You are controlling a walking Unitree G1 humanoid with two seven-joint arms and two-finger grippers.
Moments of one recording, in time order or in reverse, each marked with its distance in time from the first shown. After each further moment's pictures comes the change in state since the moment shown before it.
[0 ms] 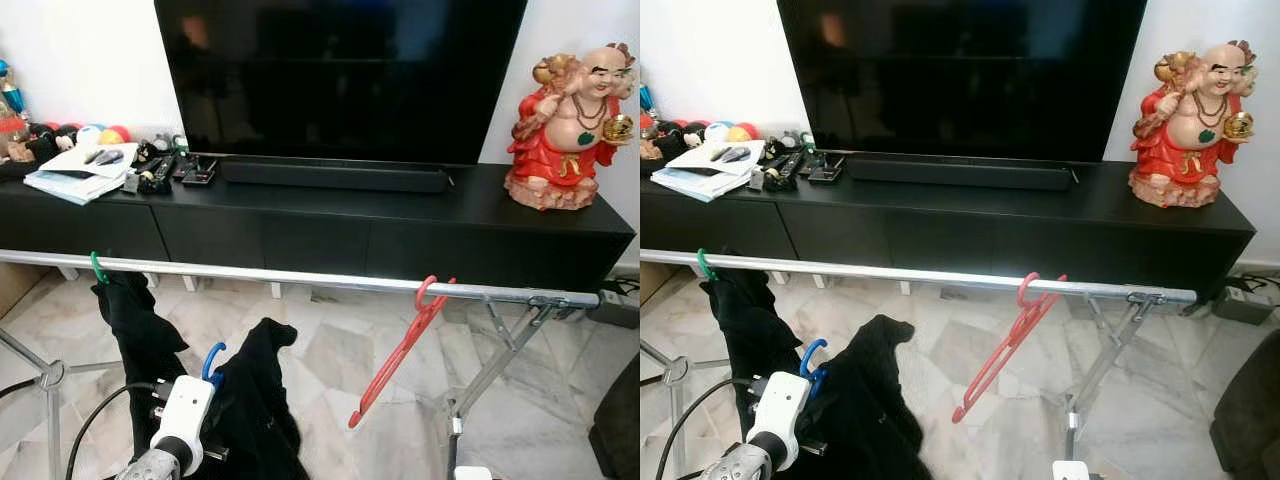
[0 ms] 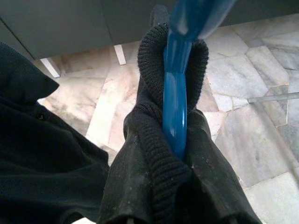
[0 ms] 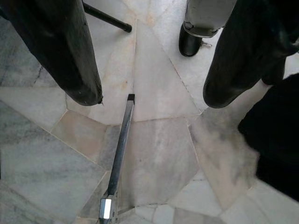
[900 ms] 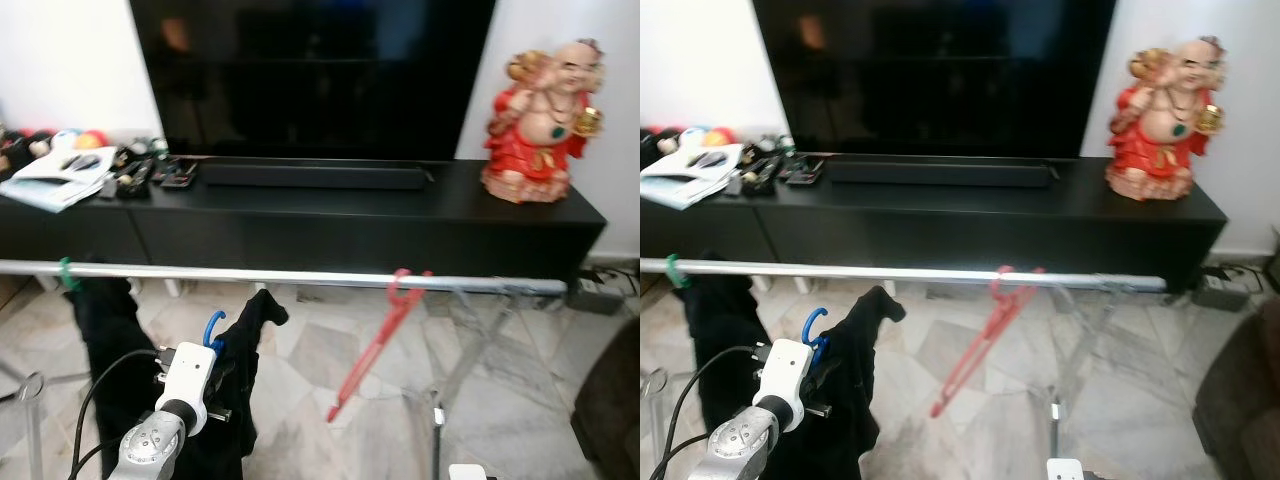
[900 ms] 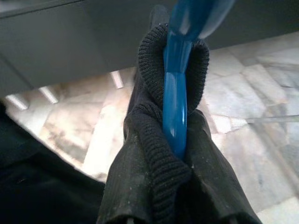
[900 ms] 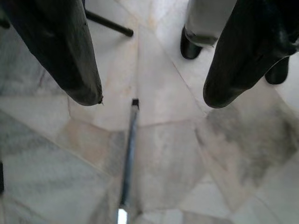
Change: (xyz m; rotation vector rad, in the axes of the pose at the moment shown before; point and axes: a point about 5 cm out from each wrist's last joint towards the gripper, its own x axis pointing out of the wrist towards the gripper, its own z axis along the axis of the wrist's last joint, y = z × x) left arm 0.027 0.011 0.027 0.005 -0.070 0.026; right arm 0.000 0.005 0.001 -0.009 0.005 0.013
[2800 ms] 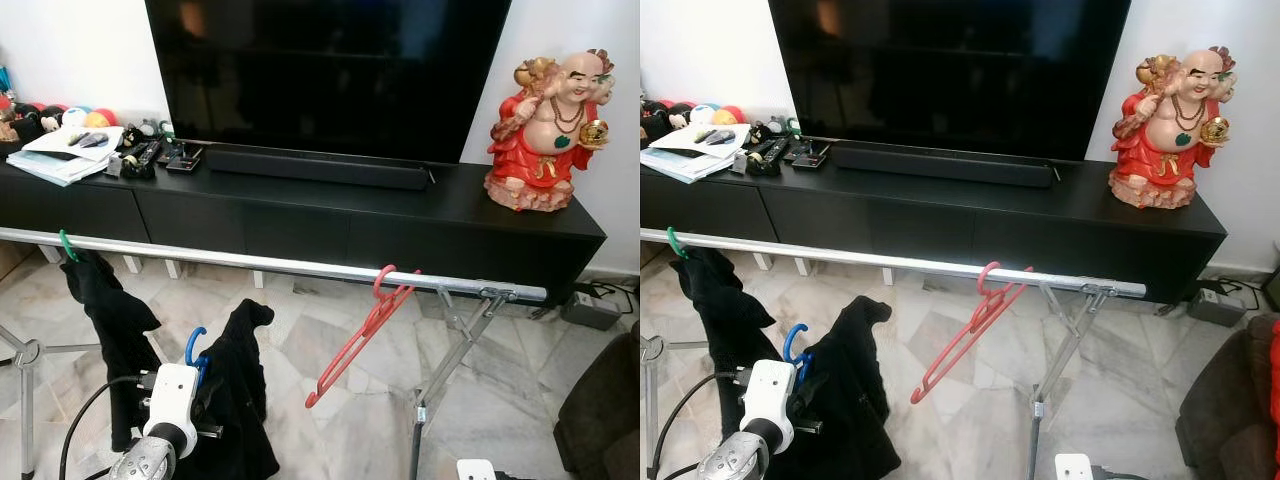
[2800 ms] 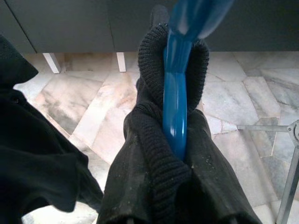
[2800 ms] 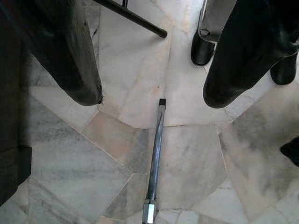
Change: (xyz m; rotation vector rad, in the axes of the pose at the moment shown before) left arm -0.018 0.005 -0.021 -0.098 0.004 0.072; right arm 0.002 -0.011 0.006 -0.019 -0.009 -0.011
